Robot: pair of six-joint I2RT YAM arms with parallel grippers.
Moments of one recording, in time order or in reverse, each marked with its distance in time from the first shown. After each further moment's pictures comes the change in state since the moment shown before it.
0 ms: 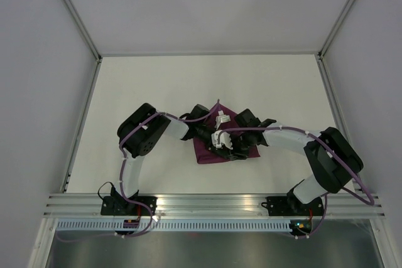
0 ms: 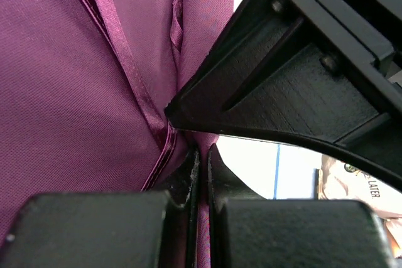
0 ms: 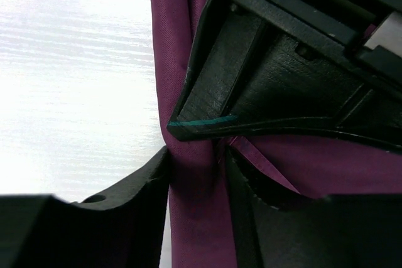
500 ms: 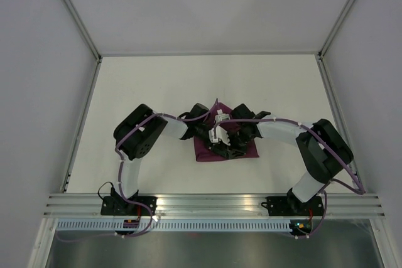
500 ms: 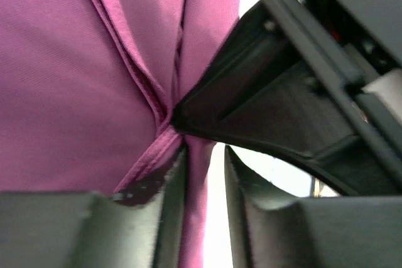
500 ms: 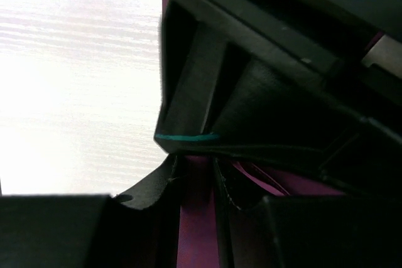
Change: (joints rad) left arm 0.003 -0.035 -0.004 -0.032 -0.037 -0.026; right arm -0.006 0.099 0.119 -0.135 -0.026 -0.003
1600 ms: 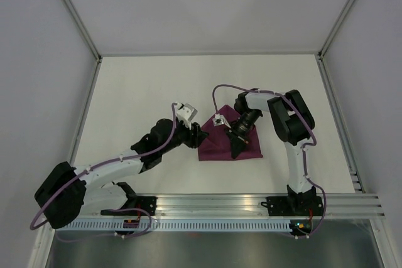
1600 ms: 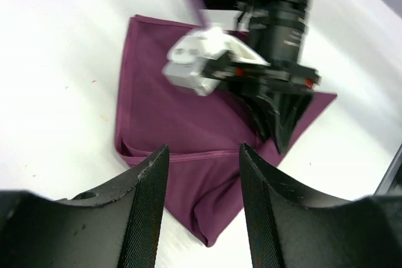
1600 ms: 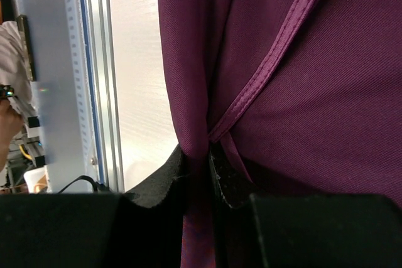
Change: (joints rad) left arm -0.064 -0.916 -0.499 0.172 -0.965 0.069; right arm -0.198 0.548 0.509 -0.713 -0.304 -0.177
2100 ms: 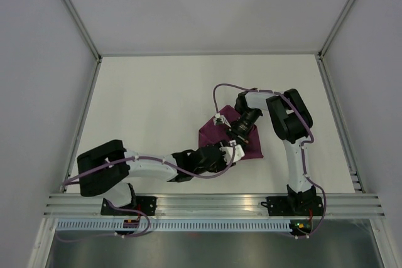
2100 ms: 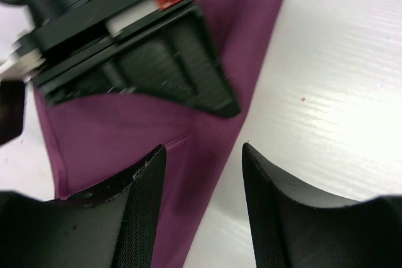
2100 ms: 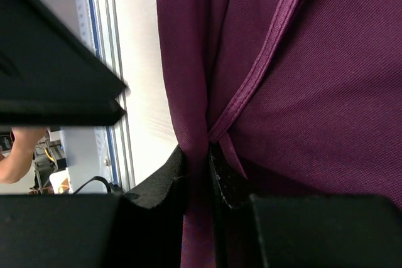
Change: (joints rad) left arm -0.457 0.356 0.134 -0.002 -0.325 0.455; right arm -0.016 0.048 0.036 -0.053 -0.010 0.032
